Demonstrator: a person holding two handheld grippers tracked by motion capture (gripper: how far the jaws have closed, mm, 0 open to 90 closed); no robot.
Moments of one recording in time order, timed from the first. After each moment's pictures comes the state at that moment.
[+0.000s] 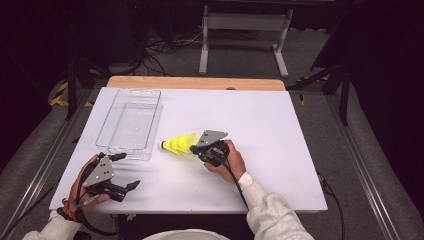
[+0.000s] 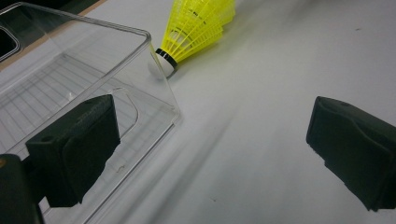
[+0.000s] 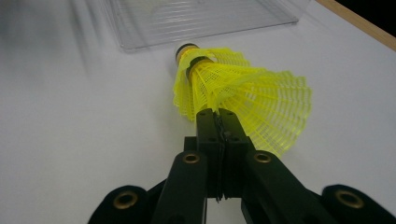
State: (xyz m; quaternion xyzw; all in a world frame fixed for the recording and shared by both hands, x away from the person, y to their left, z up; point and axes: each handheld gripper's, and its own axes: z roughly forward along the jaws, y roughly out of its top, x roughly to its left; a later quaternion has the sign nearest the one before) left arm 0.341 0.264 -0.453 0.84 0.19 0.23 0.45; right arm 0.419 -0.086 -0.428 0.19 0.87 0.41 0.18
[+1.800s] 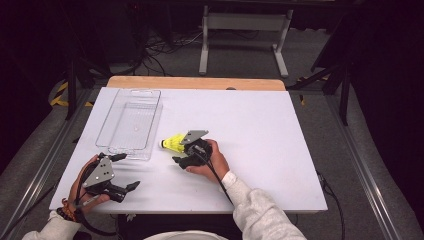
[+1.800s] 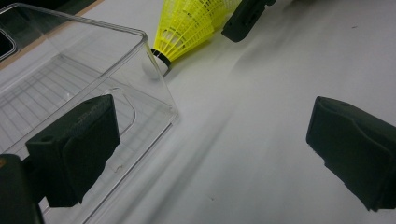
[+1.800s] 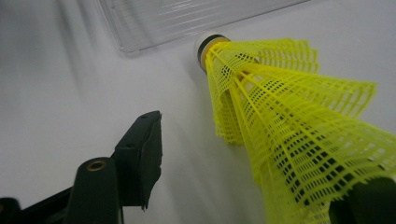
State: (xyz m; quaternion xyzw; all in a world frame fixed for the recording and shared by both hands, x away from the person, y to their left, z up) left arm 0.340 0.264 -0.454 0.84 0.18 0.23 0.45; right arm 0.436 -0.040 -0.453 0.23 0.88 0.40 0.13
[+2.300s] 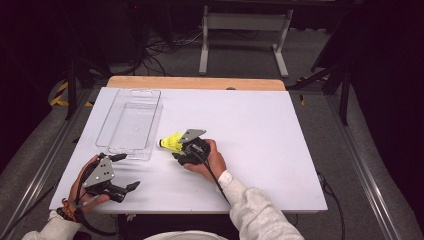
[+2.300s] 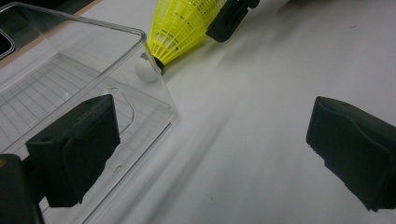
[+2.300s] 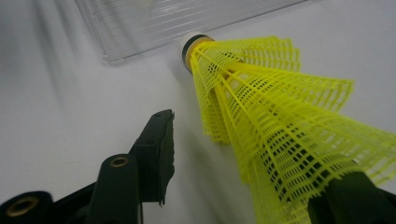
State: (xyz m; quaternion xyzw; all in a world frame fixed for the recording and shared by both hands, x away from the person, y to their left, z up) left arm 0.340 0.264 -0.454 0.84 0.18 0.23 0.45; right arm 0.439 -0.034 -0.455 0.25 0.87 0.40 0.15
